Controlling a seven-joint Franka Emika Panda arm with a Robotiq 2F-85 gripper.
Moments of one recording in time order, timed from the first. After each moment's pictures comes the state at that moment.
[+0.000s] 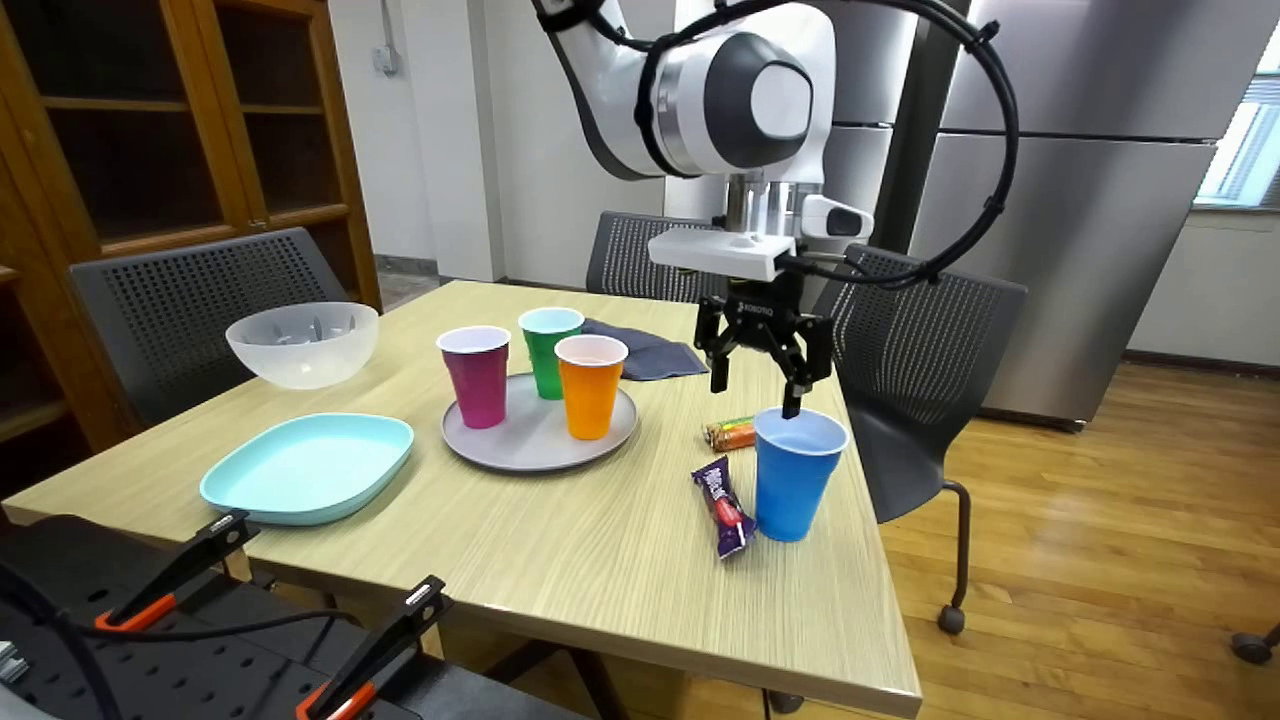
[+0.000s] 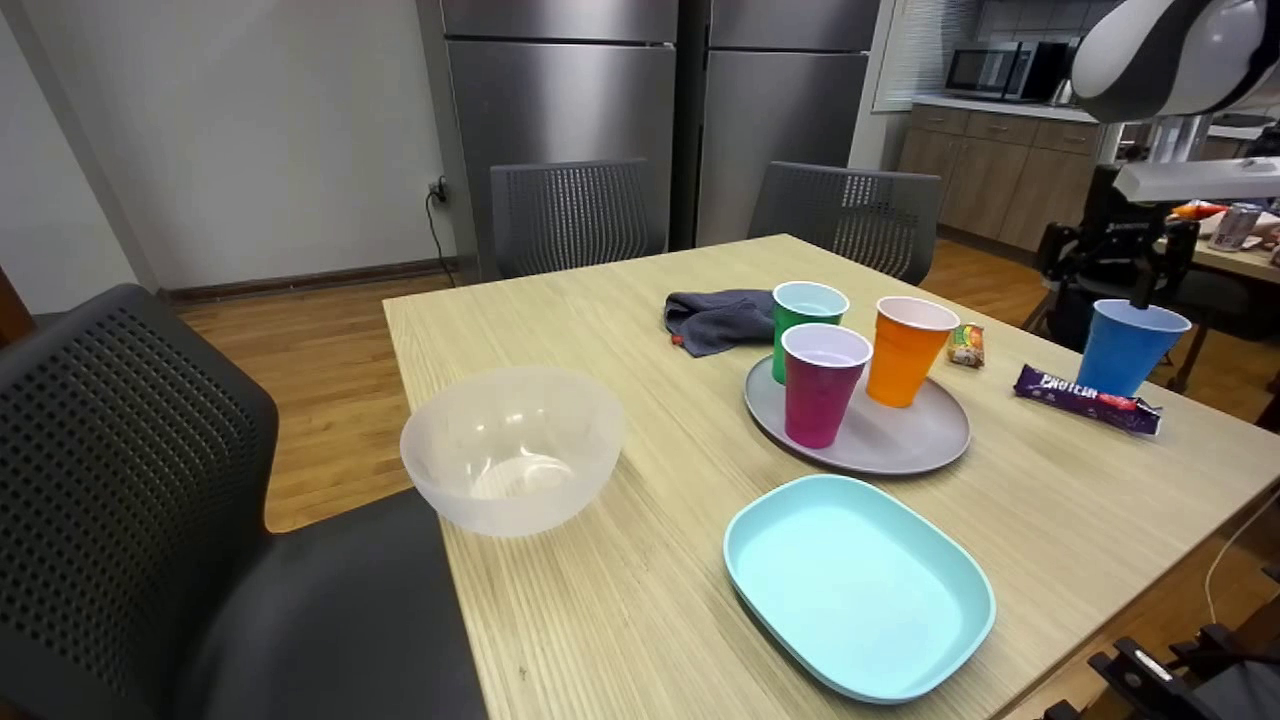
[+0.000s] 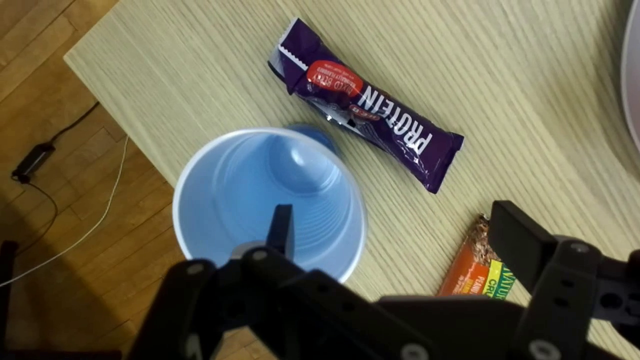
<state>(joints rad) -0.29 0.46 -0.24 -2.04 -0.02 2.43 -0.03</state>
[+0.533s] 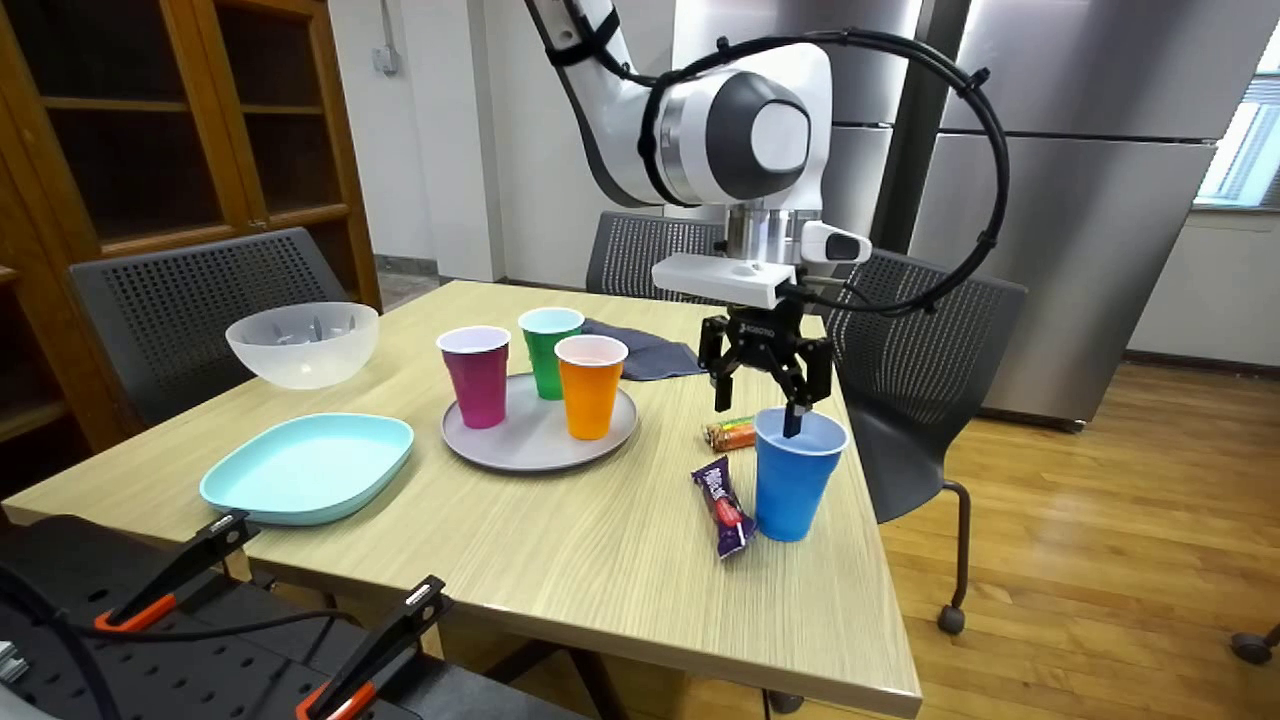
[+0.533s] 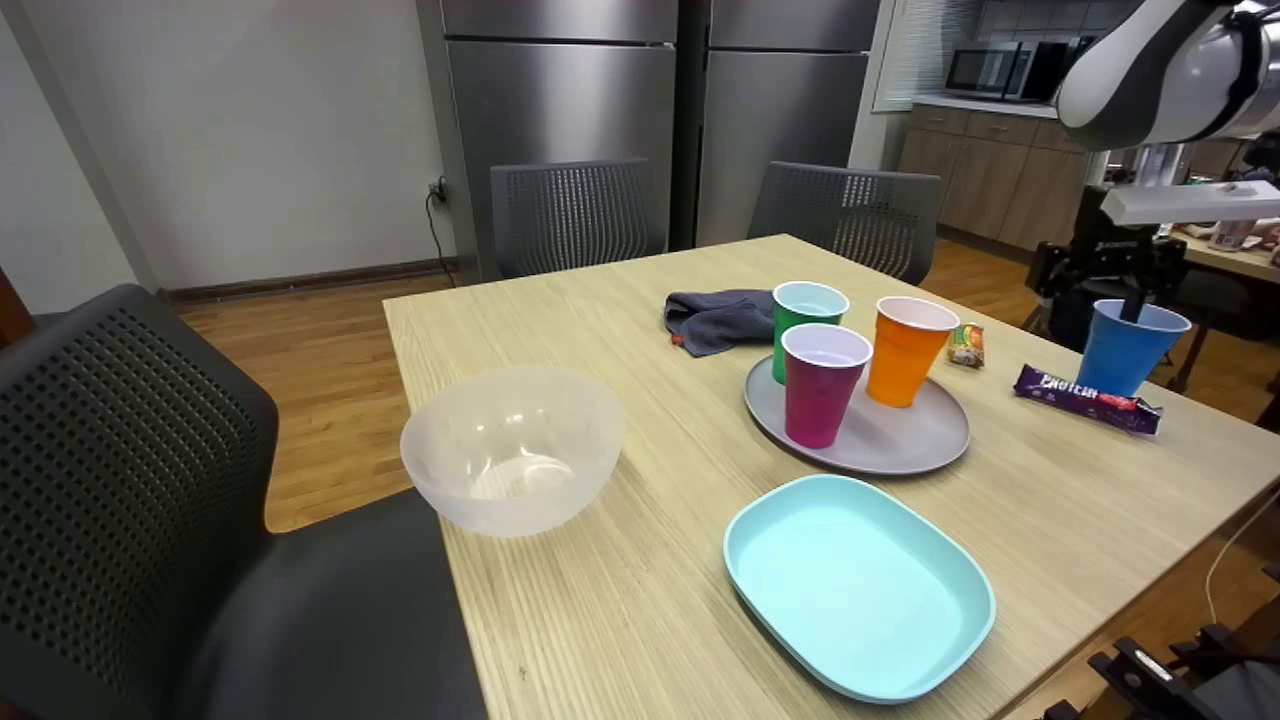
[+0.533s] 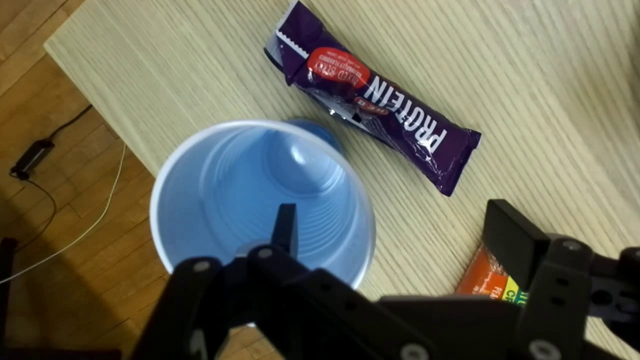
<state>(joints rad) -0.29 0.52 -0.24 -2.02 -0.02 2.47 -0.03</state>
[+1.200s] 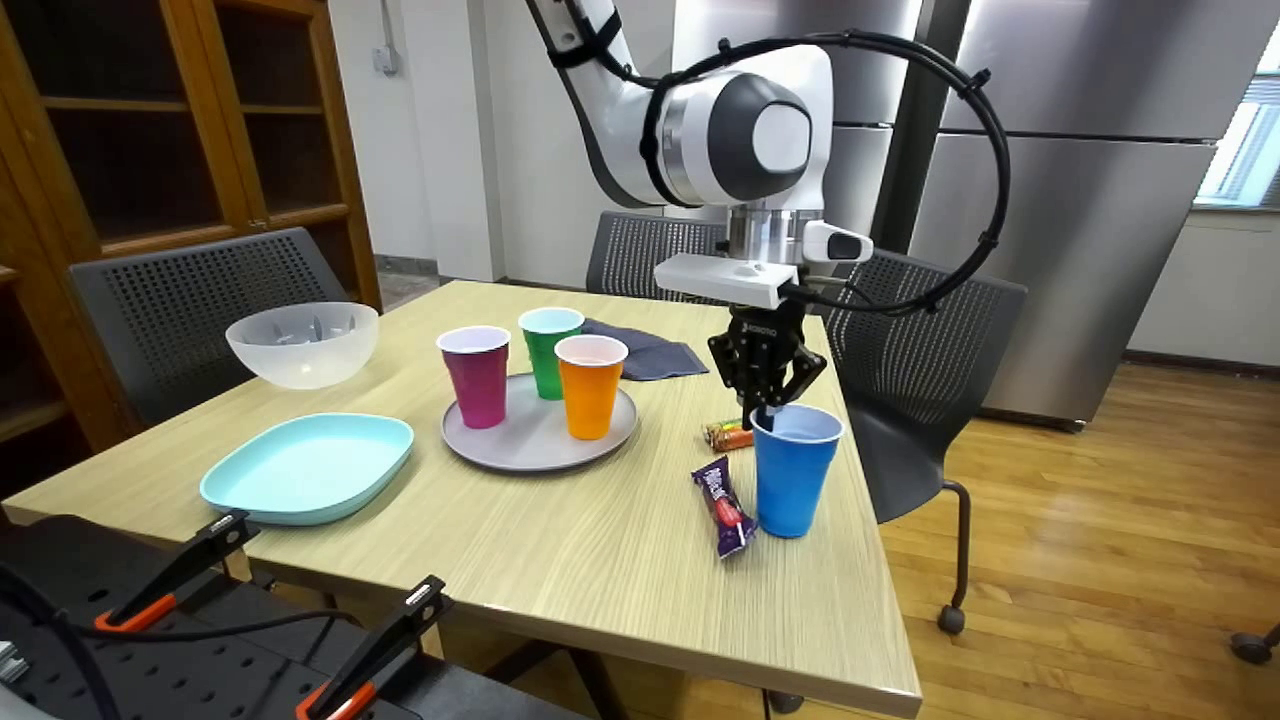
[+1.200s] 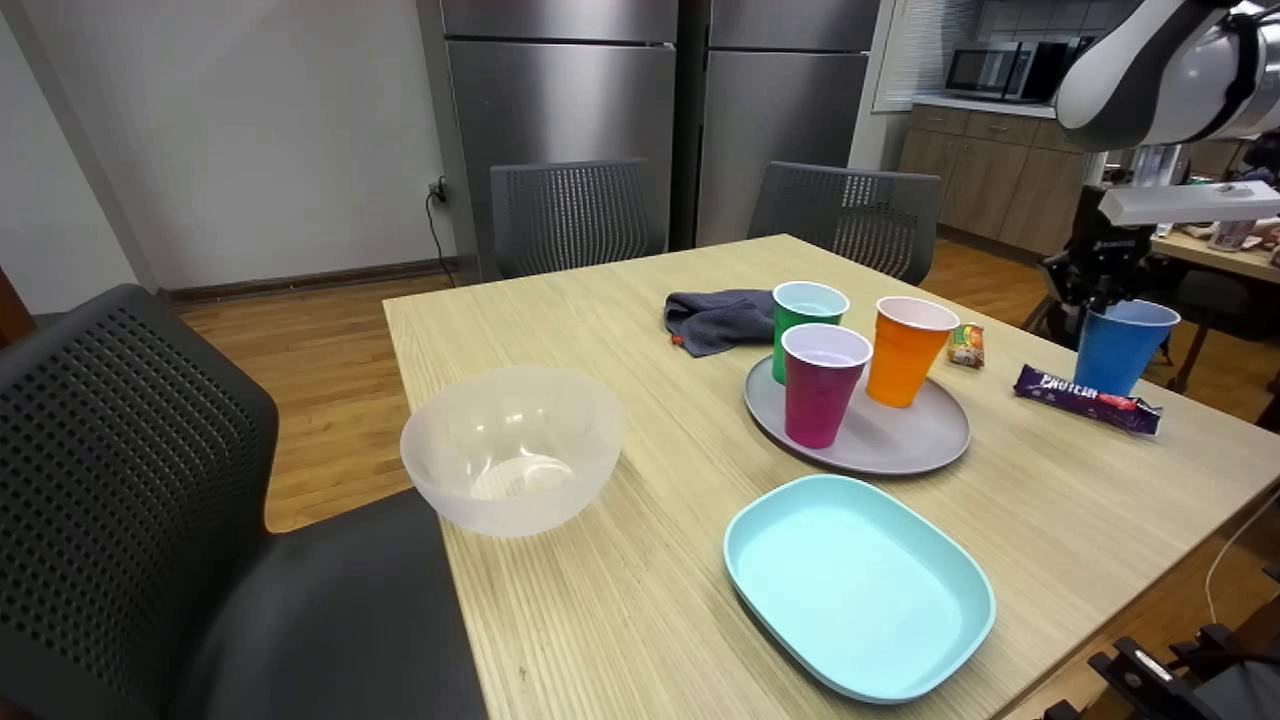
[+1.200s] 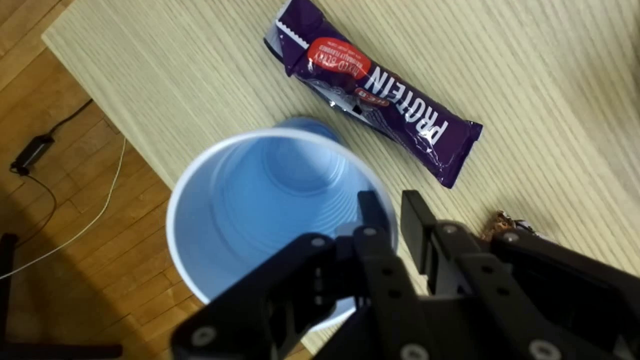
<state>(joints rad) -0.29 0.53 -0.23 -2.01 -0.02 2.48 -0.03</state>
